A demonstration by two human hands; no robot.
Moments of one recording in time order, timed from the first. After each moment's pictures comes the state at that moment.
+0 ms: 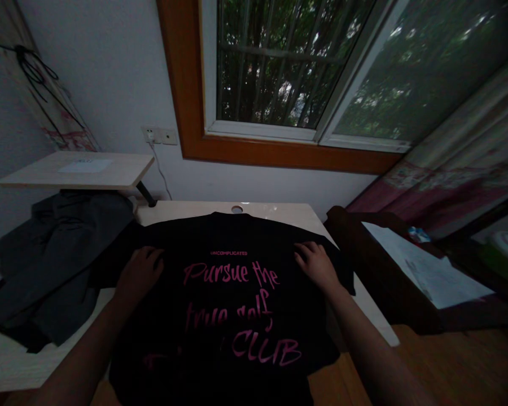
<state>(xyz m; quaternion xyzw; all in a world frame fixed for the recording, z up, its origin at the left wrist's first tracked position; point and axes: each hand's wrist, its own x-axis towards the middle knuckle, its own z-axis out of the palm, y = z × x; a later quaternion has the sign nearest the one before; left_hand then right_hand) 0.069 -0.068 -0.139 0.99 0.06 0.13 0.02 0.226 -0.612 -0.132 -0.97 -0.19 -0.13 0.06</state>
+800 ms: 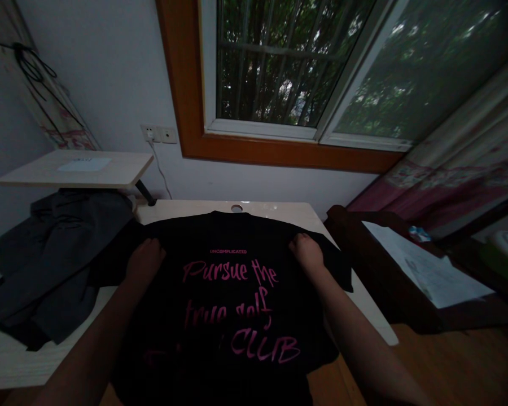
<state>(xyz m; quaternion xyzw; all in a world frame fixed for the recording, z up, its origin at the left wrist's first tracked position) 0.103 -0.076 -0.123 0.99 0.14 0.05 -0.02 0.255 -0.566 -0.114 -1.00 -0.05 -0.07 -0.01</state>
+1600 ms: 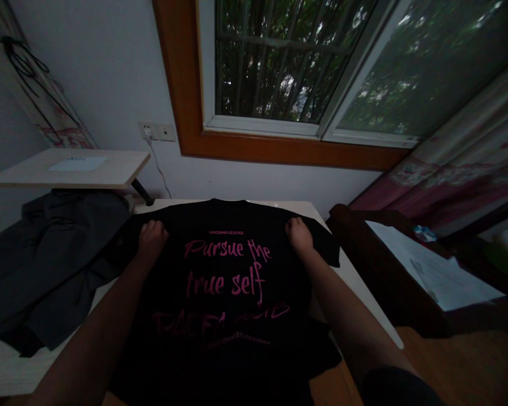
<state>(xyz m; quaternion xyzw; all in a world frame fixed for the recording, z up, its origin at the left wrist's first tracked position) 0.176 -0.045 -0.154 0.98 0.12 0.18 -0.01 0.324 -0.554 -0.136 -0.99 -0.08 -0.11 0.05</state>
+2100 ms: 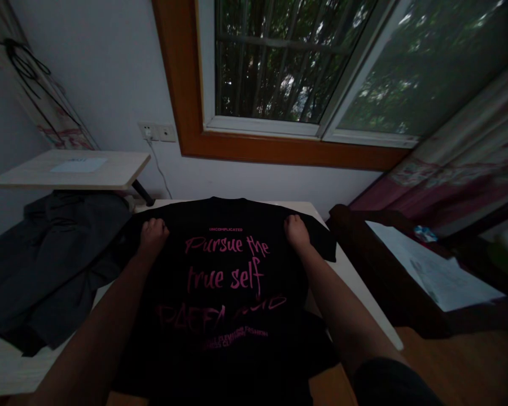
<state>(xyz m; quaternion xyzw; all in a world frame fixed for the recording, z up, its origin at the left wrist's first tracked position) 0.186 -0.041 -0.149 0.98 0.10 0.18 -0.01 0.342 -0.546 -0.139 -0.99 -0.08 -0.11 0.04</state>
